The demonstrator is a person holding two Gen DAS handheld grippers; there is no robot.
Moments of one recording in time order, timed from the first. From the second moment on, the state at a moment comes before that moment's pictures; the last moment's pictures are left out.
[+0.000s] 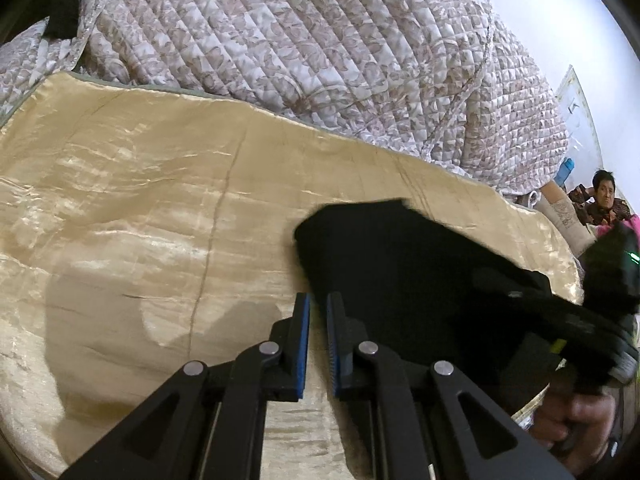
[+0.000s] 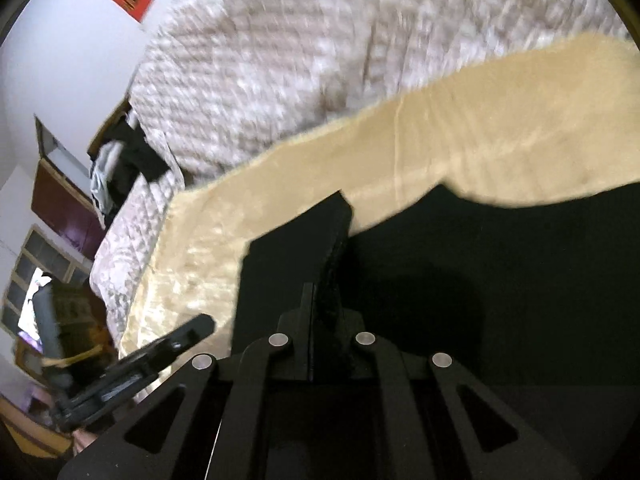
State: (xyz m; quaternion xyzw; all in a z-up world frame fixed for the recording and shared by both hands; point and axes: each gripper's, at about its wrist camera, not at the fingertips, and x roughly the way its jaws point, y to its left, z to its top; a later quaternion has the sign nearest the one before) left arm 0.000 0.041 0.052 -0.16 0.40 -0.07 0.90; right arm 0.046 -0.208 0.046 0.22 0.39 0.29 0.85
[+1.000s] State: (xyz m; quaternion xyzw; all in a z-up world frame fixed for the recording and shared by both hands) left arm -0.008 -0.017 0.036 -0.11 0.43 -0.16 0.88; right arm -0.028 -0.317 0.021 0.23 0.41 0.08 0.88
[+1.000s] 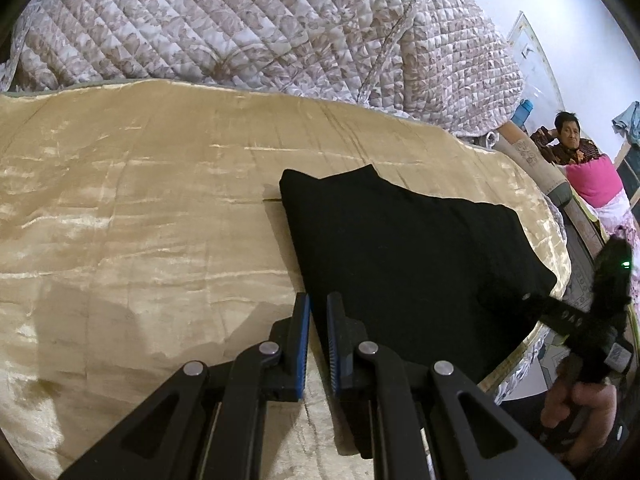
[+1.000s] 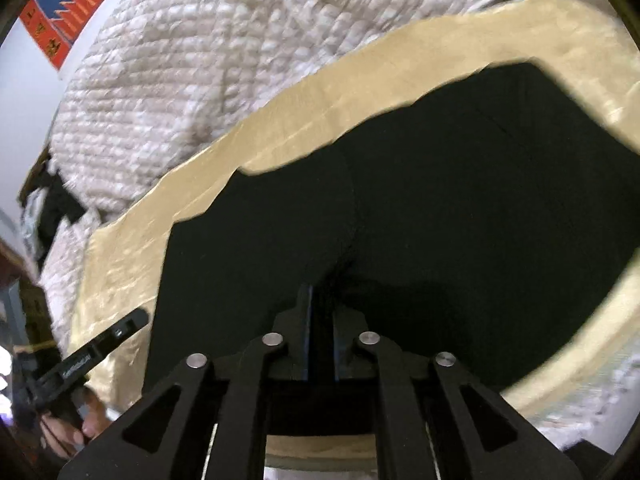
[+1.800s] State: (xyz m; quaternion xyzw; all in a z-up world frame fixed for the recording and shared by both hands) left arm 0.049 -0.048 0.055 -0.07 0.39 -0.16 0.90; right arm 0.029 -0.296 0.053 0.15 0.40 0.14 0.89
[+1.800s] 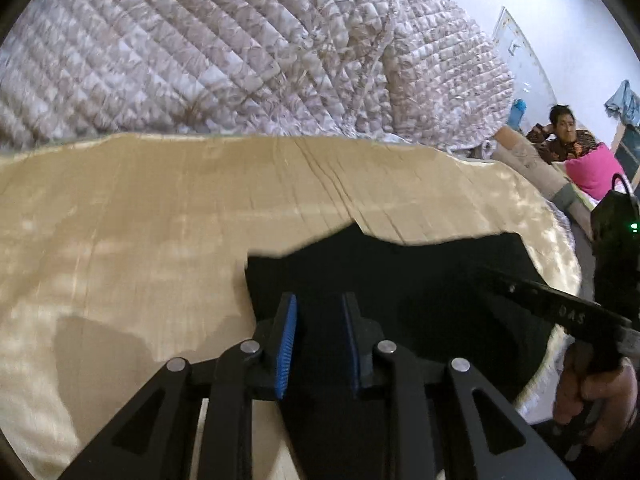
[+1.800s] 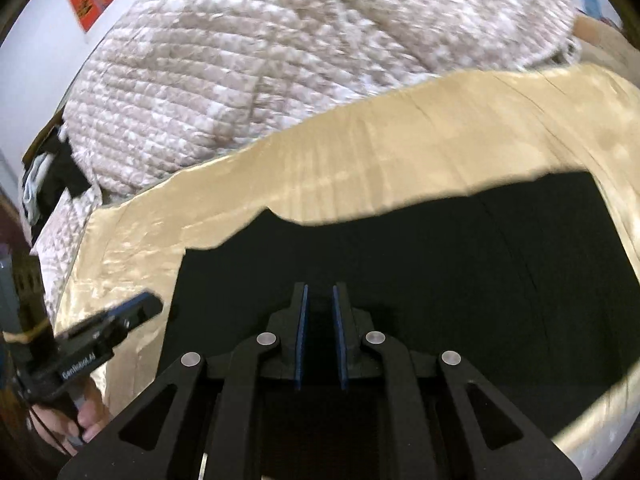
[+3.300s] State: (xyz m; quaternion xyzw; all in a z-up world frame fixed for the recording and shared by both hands) left arm -0.059 -0.065 0.027 -0.02 0.40 -0.15 0.91; right arm -0.061 -0.295 0.017 0.04 0.39 0.07 0.92
